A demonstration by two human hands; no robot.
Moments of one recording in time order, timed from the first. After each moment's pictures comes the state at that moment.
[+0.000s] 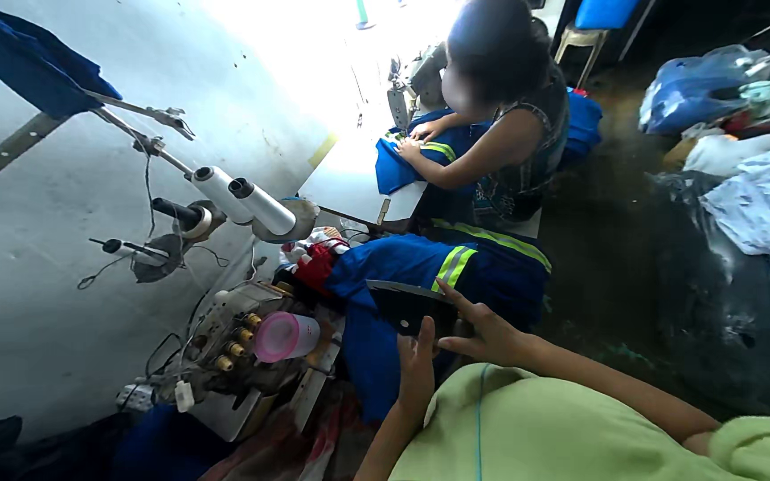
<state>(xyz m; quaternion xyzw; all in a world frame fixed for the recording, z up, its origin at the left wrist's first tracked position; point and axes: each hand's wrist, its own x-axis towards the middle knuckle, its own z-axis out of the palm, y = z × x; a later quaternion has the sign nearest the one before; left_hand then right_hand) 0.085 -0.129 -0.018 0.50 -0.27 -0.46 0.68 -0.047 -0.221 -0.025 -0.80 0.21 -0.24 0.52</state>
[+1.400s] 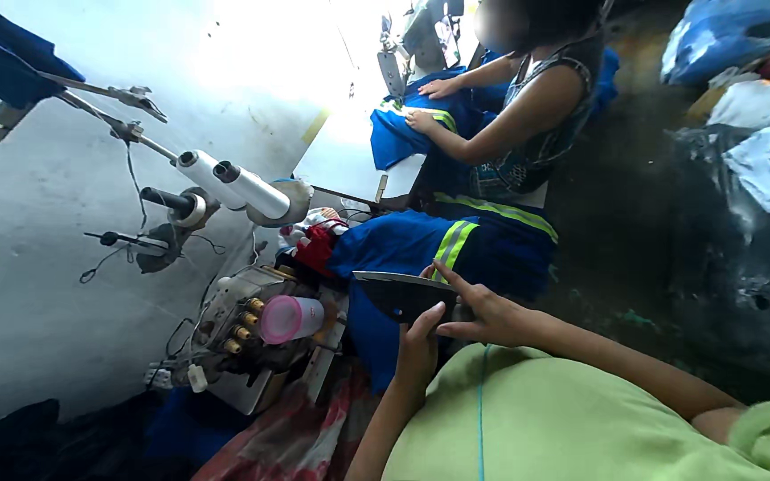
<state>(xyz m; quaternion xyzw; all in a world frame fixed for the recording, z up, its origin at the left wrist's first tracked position) 0.081 -0.132 -0.007 0.46 -0.22 -0.52 0.68 -0.052 -0.221 -0.018 -0.80 0.20 -0.18 0.54</state>
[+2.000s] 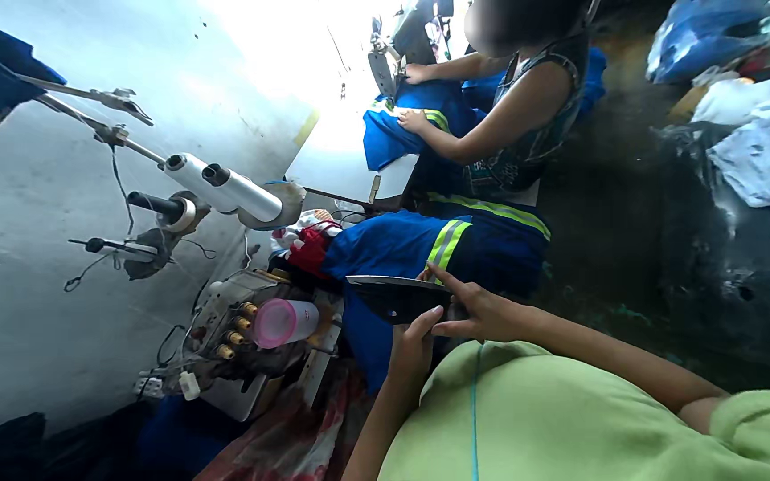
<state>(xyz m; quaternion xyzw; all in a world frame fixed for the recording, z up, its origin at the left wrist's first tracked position) 0.085 -0.130 -0.011 0.45 -0.20 -0.55 0.67 -0.052 -0.226 -0.015 -0.78 0.20 -0.14 0.58</state>
